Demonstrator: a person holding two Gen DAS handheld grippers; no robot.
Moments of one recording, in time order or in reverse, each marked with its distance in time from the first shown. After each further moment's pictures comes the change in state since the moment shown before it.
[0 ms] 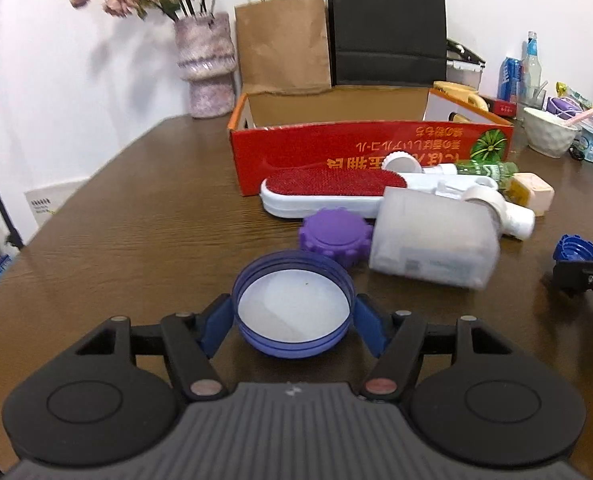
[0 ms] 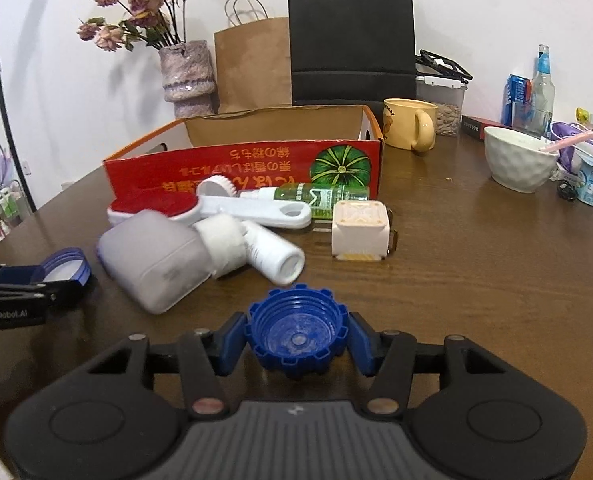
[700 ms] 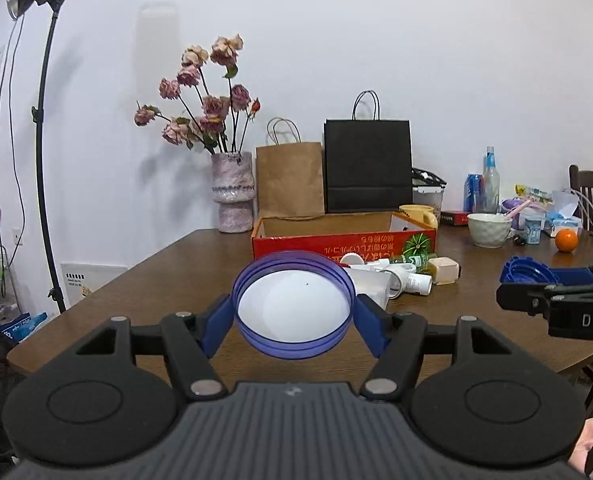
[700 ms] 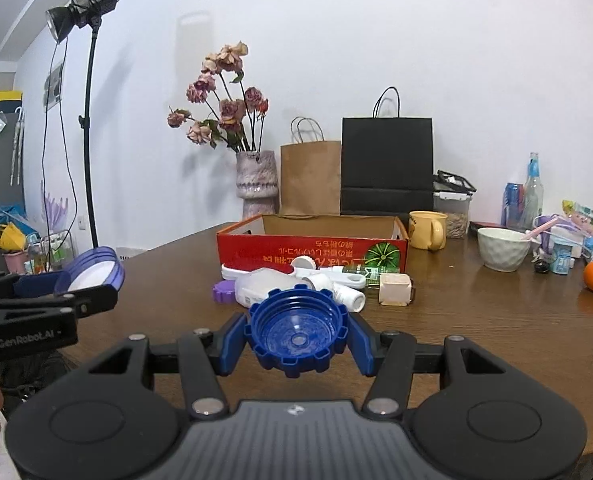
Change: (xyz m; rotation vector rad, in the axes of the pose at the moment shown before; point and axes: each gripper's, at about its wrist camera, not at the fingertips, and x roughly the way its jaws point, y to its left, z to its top) left arm -0.185 -0.034 -0.088 -0.051 -0.408 0.028; right arm -0.165 0.058 -0.077 -0.089 -0.334 0.044
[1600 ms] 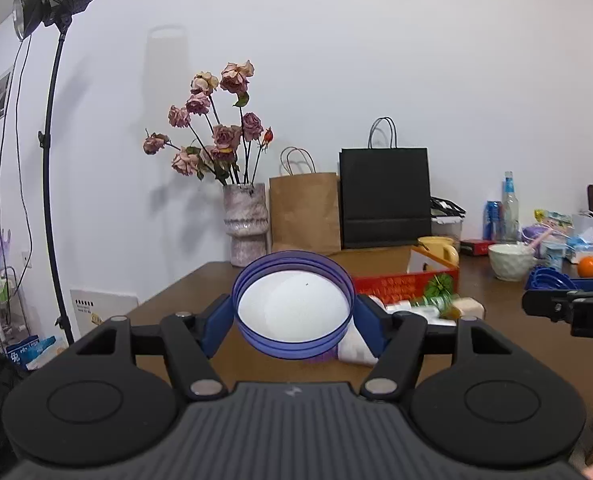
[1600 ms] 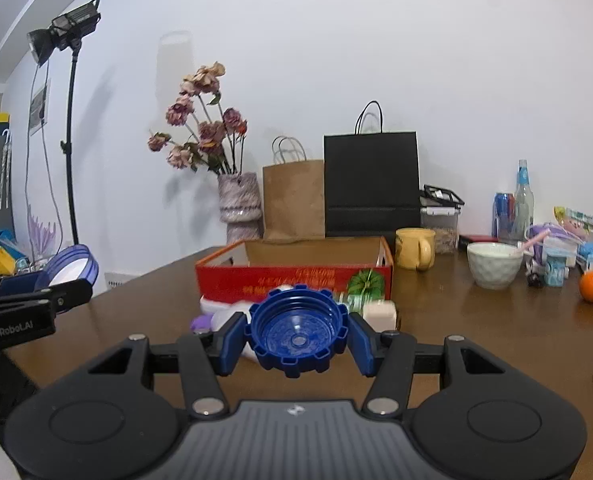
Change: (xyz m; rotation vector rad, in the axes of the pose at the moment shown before) left arm 0.043 0.001 0.033 0.002 -0.071 0.047; right arm 0.043 -0.031 0.037 0.032 -0.058 -0.022
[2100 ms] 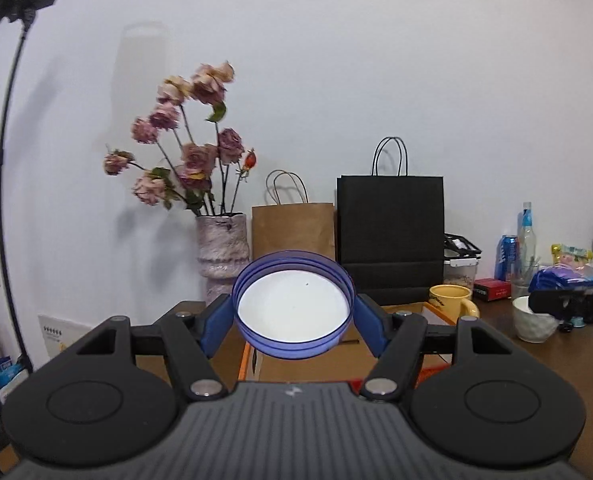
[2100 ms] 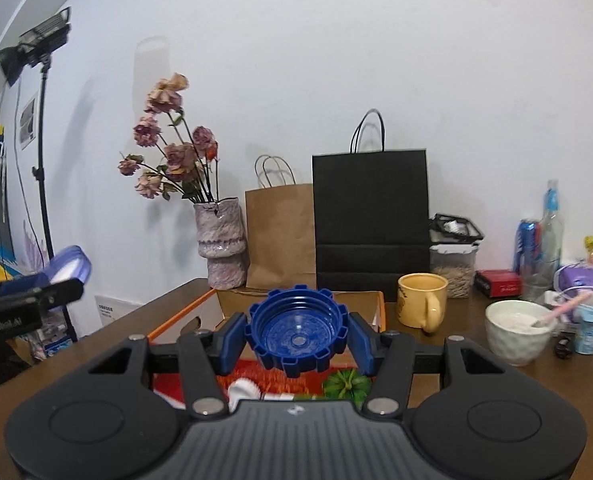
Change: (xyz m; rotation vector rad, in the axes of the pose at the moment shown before) left arm 0.151 -0.004 0.079 -0.011 -0.018 -0.041; right arm 0.142 -0.063 0.112 0.035 0.032 0.056
